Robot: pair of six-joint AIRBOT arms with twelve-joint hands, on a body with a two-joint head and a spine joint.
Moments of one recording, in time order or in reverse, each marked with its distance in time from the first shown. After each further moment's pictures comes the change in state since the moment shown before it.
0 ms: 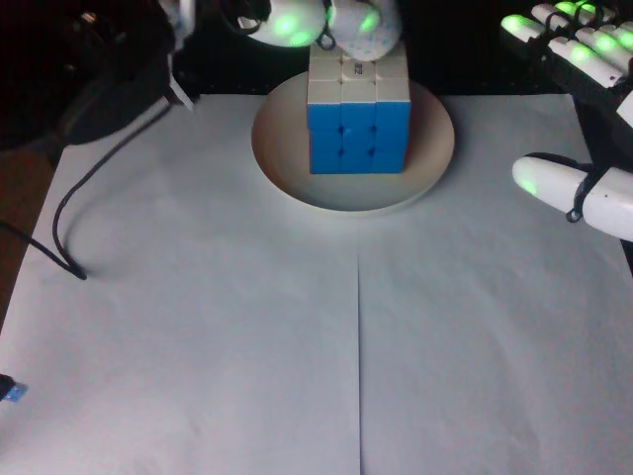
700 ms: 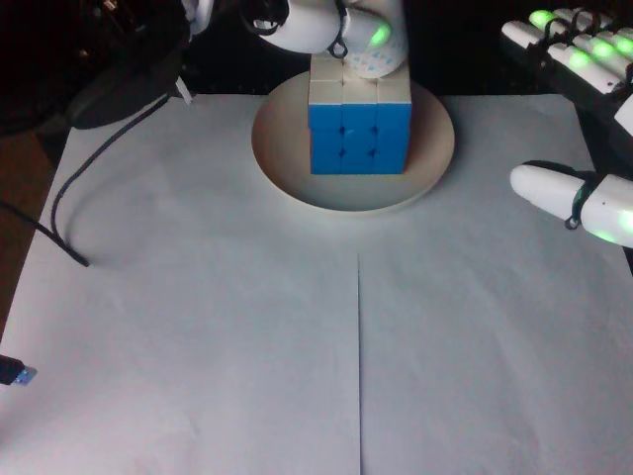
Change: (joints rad) left arm -0.056 0.002 0.002 0.171 0.093 -0.013; right arm -0.010 -0.005 0.000 0.000 0.001 0.000
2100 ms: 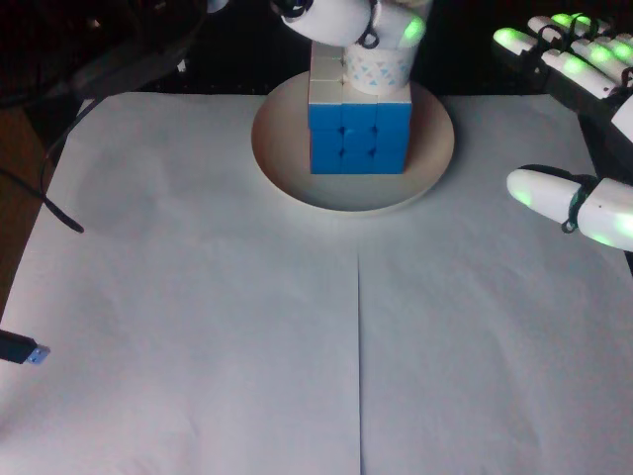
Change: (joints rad) left arm -0.073 0.006 -0.039 0.208 0.106 0.007; right arm -0.002 -0.009 0.002 0.011 0.000 0.000
